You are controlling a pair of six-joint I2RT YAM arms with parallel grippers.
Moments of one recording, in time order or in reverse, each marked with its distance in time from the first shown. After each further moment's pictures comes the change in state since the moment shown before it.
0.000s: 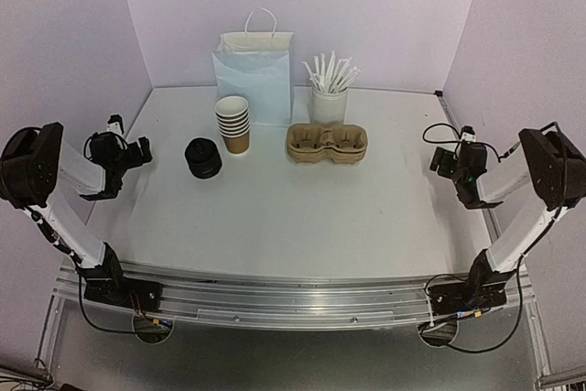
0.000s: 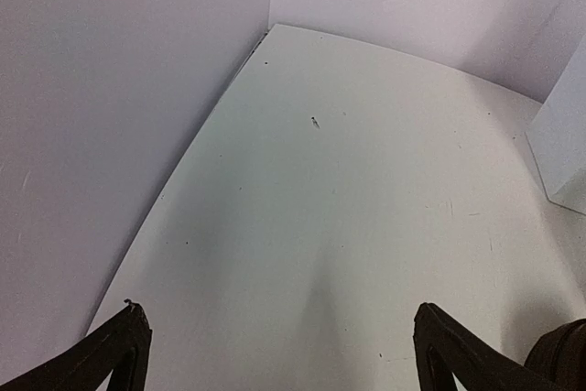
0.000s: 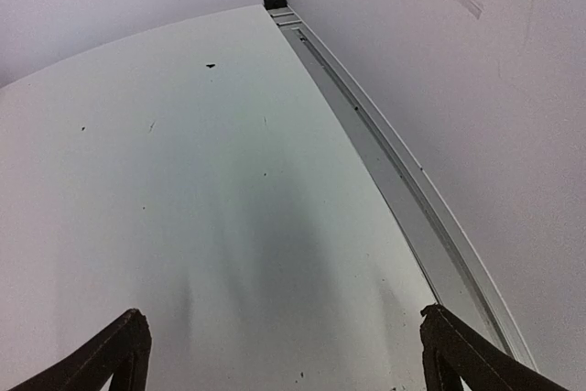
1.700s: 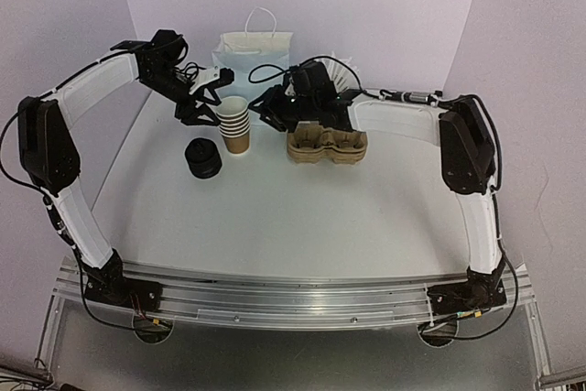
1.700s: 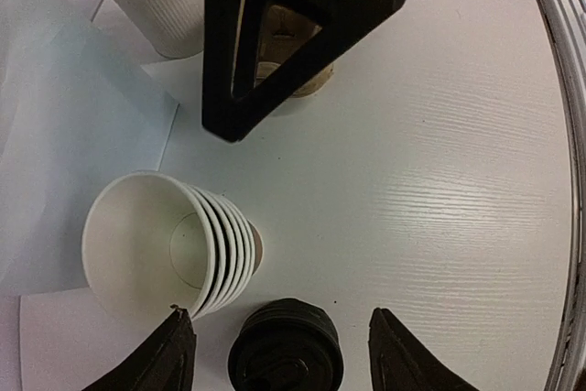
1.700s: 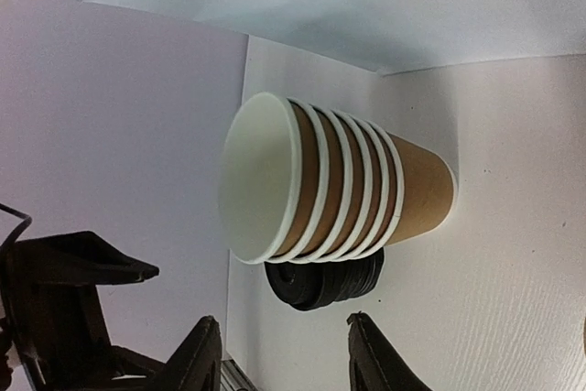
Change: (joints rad) left arm -0.476 0.154 1.225 -1.774 0.593 1.150; right arm 0.808 0.549 1.417 -0.845 -0.492 0.964
